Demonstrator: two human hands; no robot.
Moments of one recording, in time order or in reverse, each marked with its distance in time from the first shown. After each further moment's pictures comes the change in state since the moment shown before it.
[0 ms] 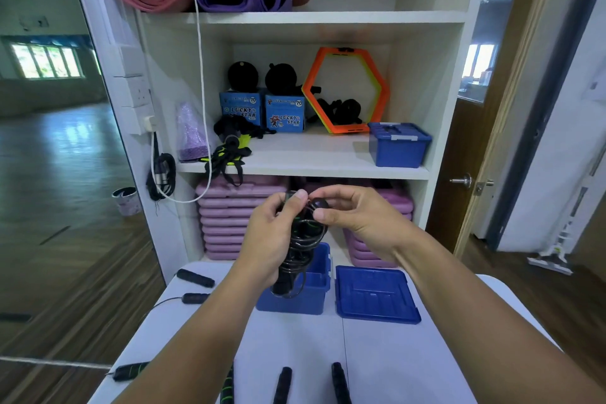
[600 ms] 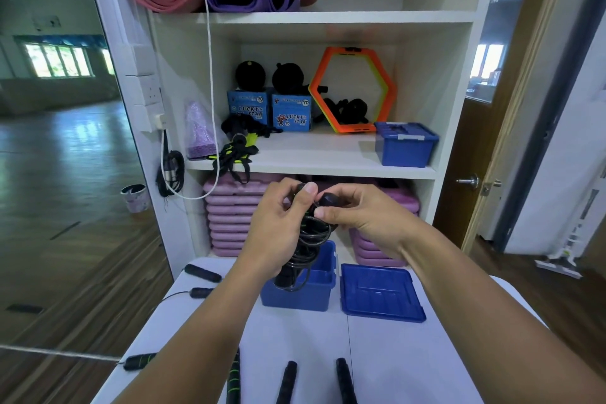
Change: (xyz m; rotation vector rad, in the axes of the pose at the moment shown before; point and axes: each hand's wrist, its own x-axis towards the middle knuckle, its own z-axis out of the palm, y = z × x) left_hand 0.000 0.004 -0.009 0.318 0.005 0.242; right_hand -0.002 -0.004 0.008 -0.185 -0.007 0.005
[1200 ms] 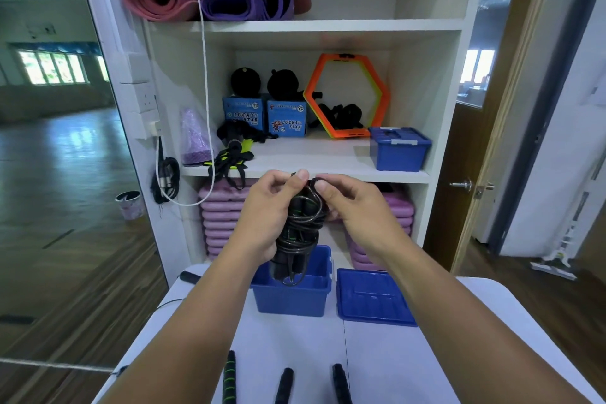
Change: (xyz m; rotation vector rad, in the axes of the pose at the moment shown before) left_hand 0.021 0.017 0.000 -0.353 -0.028 -0.170; right_hand -0.002 -0.006 0.014 0.082 0.261 -0.186
